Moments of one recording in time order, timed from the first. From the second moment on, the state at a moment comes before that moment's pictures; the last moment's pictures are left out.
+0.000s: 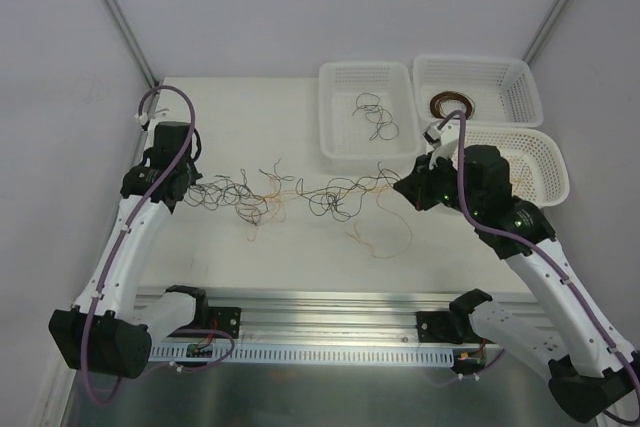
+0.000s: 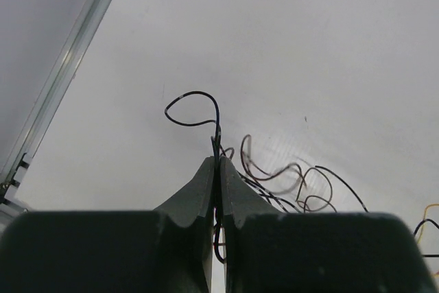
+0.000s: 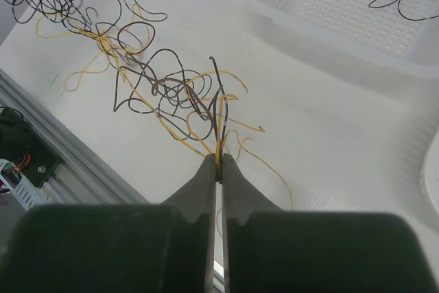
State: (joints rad) left arm -0.13 1.04 1.06 -0.79 -0.48 -0.40; right arm 0.51 0.85 1.03 -0.63 -0.22 0.18
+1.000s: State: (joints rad) left arm -0.25 1.04 0.87 -0.73 0.30 -0.39; right arm 0.68 1.33 0.86 -0.49 -0.14 0.21
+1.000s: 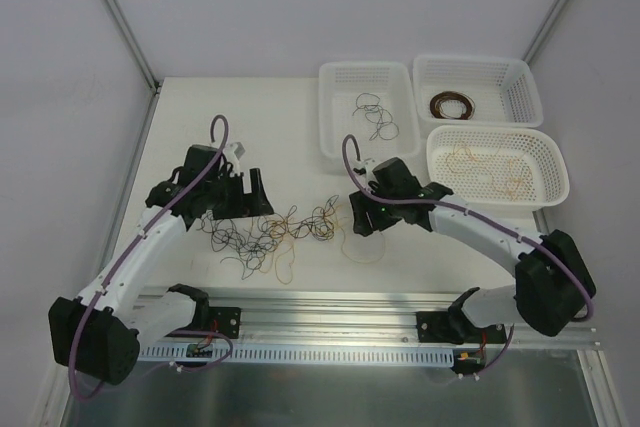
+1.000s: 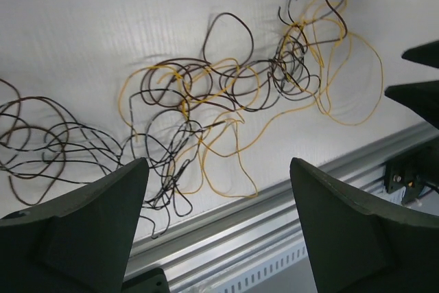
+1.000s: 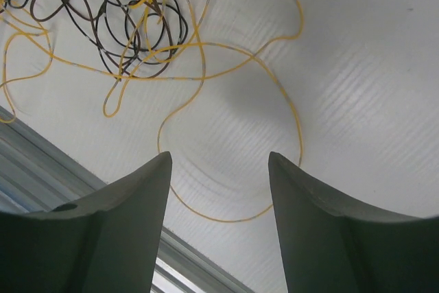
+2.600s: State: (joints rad) left arm -0.34 0.85 0.69 -0.54 0.26 -0.51; right arm 0.90 1.45 1.55 -0.60 -0.29 -0.10
